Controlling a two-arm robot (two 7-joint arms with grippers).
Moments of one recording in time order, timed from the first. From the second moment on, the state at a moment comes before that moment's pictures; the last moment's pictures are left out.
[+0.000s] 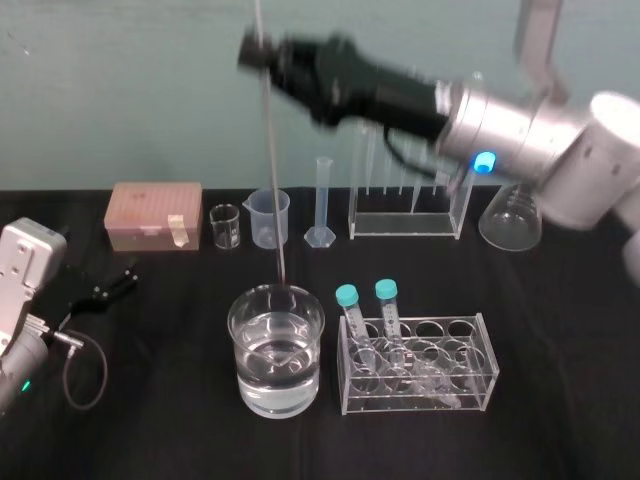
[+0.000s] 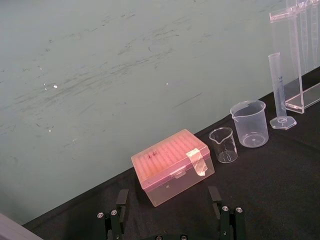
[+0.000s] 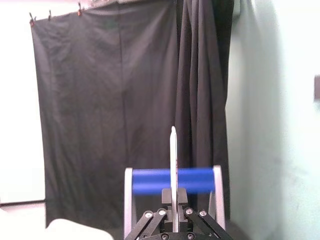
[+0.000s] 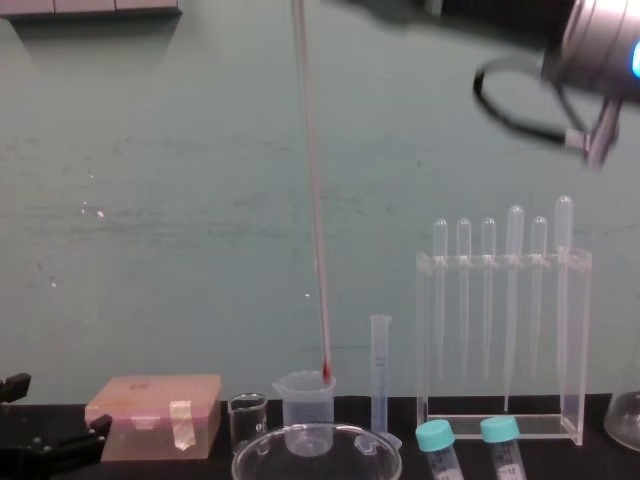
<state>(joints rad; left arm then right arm) -0.20 0.60 0.45 -1.41 -0.25 -0.12 0.03 0.74 0.45 -0.61 -1.46 0.94 0.07 0.87</state>
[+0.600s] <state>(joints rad) -0.20 0.60 0.45 -1.41 -0.25 -0.12 0.03 0.68 0.61 -0.47 -1.53 0.96 0.05 0.67</state>
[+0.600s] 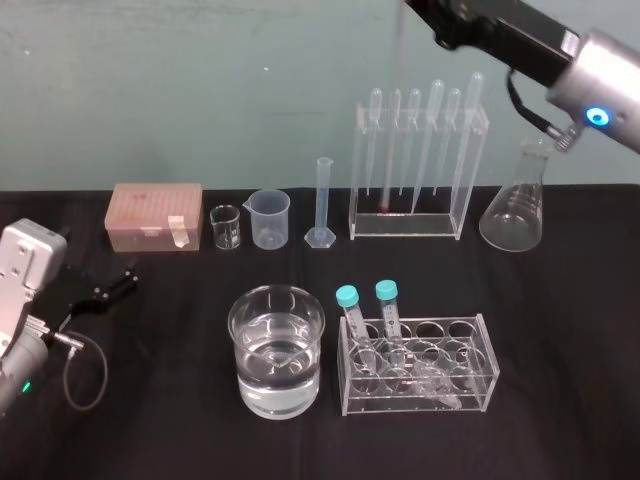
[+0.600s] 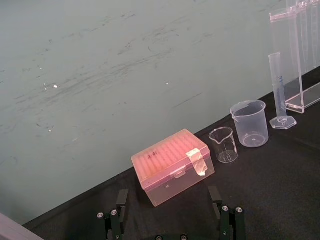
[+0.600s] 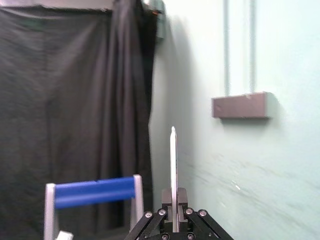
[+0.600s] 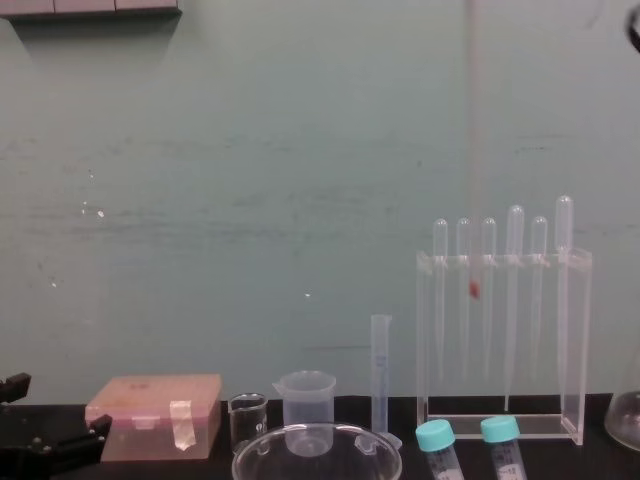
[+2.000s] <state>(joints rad) -0.20 0.60 0.45 -1.41 -0.25 -0.12 0.03 0.36 0.66 -0.38 -1.60 0.86 0.00 0.61</state>
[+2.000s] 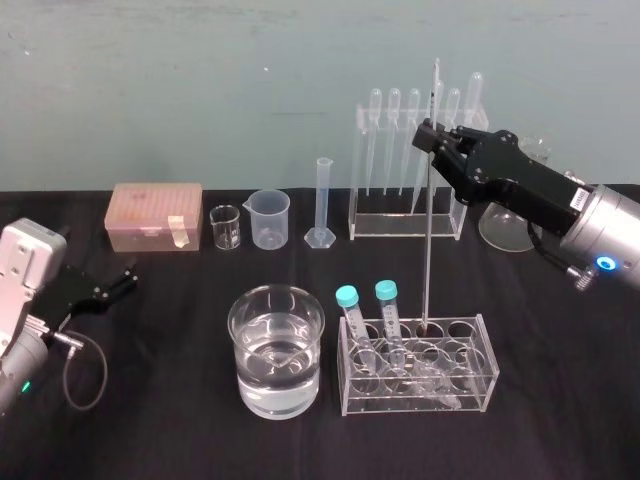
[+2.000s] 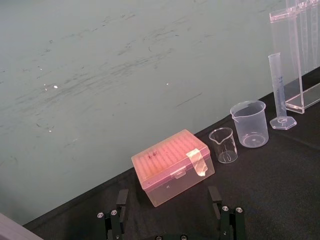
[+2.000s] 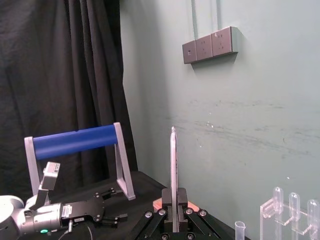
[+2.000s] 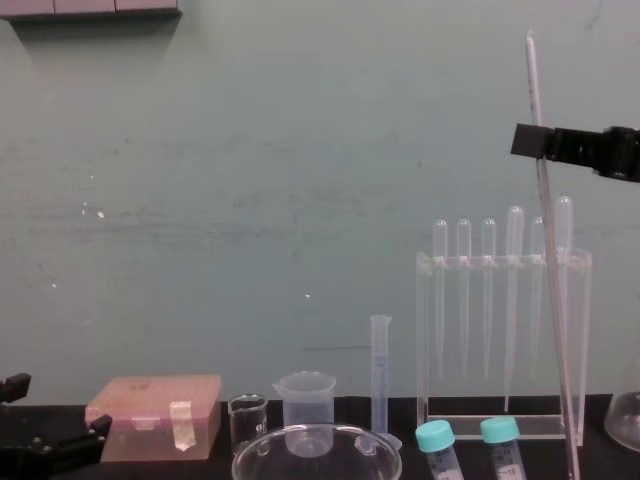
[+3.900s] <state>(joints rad) -0.20 0.60 0.45 -1.41 -0.25 -0.12 0.03 0.34 0.62 -0.41 -1.53 0.77 0.02 0.62</state>
